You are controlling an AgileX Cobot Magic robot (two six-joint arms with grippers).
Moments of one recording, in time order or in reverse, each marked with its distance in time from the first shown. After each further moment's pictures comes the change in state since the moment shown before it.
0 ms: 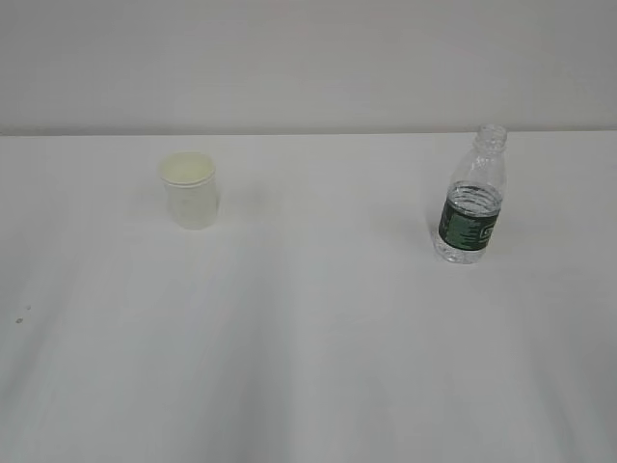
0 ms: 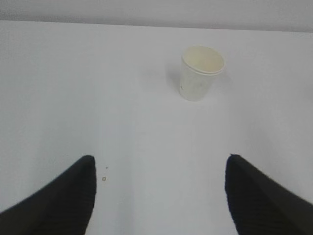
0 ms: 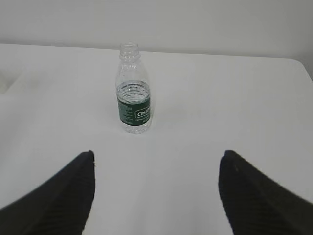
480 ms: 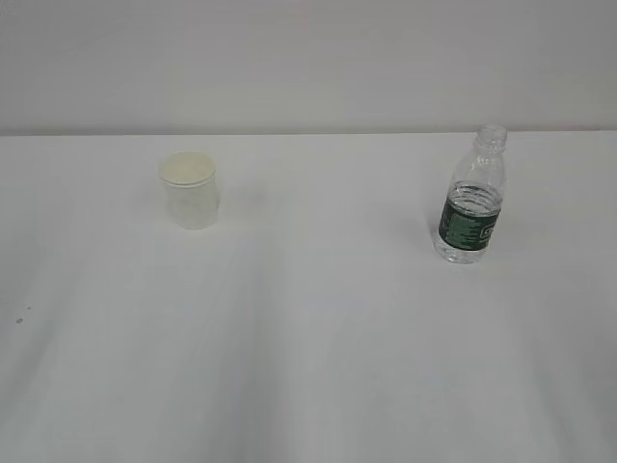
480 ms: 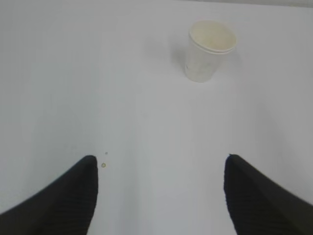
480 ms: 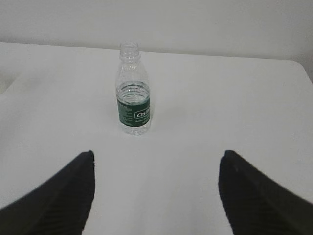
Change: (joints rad) left arm 0.000 0.118 0.000 -0.006 -0.035 0.000; right arm 0.000 0.009 0.000 0.000 -0.007 -0.007
